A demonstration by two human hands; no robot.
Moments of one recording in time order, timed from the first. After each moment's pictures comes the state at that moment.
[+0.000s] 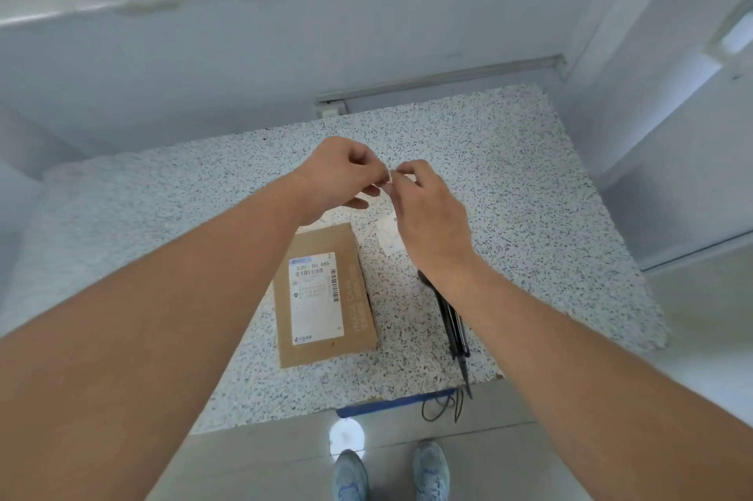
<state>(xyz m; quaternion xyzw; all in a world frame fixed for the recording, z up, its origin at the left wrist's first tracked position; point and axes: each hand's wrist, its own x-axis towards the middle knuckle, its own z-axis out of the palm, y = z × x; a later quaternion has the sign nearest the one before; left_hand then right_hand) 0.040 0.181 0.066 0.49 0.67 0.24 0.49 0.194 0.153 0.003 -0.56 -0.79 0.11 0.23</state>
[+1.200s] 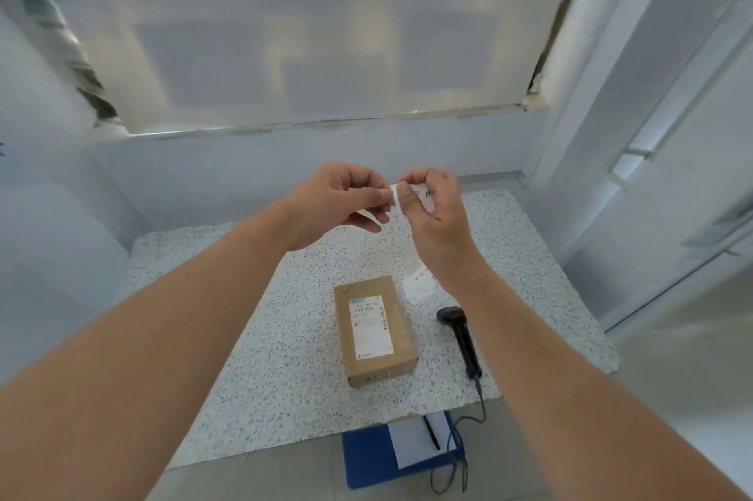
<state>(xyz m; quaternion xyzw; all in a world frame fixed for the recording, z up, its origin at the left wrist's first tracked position) -0.057 0.051 0.257 0.59 0.46 0.37 0.55 0.123 0.045 0.221 -0.47 -0.63 0.37 0.49</state>
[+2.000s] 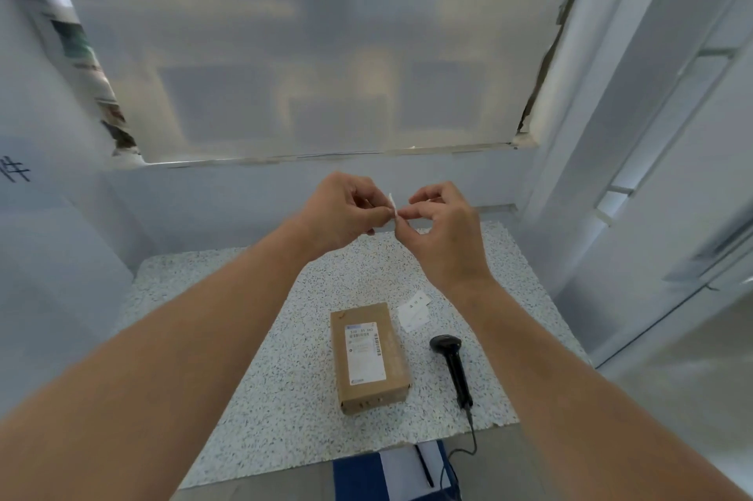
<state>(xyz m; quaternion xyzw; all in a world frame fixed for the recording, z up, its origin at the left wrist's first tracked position) -0.042 0.051 0.289 0.68 0.52 0.40 0.34 0.143 0.042 0.261 -0.48 -0.74 0.11 0.45</state>
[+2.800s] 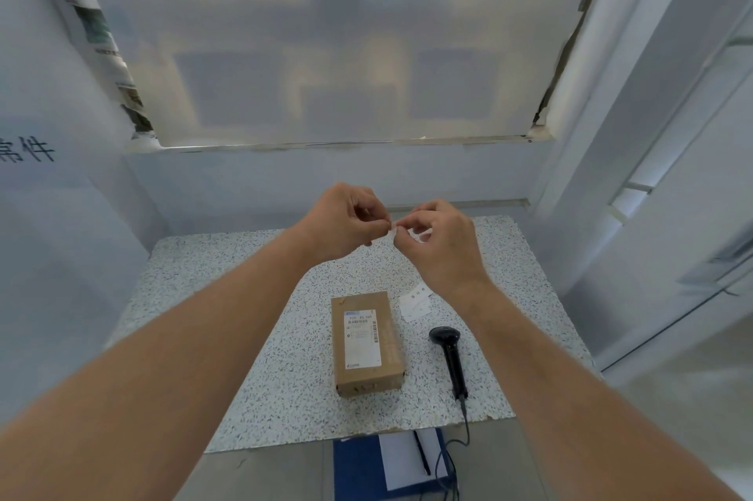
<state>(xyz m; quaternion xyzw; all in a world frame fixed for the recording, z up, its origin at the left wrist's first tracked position) -0.027 0.038 0.263 0.68 0.54 0.37 0.32 0.163 0.039 0.240 -0.48 -0.75 0.22 0.41</state>
